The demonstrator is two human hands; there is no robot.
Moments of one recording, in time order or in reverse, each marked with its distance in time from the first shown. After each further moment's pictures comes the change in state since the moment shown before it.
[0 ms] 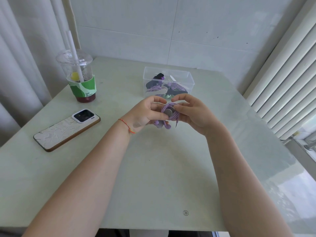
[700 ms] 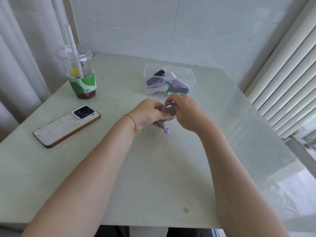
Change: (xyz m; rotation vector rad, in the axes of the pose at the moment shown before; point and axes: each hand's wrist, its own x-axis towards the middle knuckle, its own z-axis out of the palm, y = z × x) left_hand 0.000 0.003 0.011 0.234 0.029 -0.097; right_hand 0.005 0.001 0.023 -1.129 0.097 -0.208
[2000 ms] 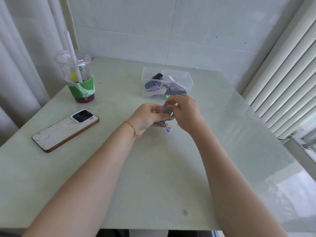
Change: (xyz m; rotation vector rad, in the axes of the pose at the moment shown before) left_hand 0.011 -0.018 0.001 -0.218 0.018 0.053; right_hand 0.007 0.004 0.010 0.215 0.258 0.081
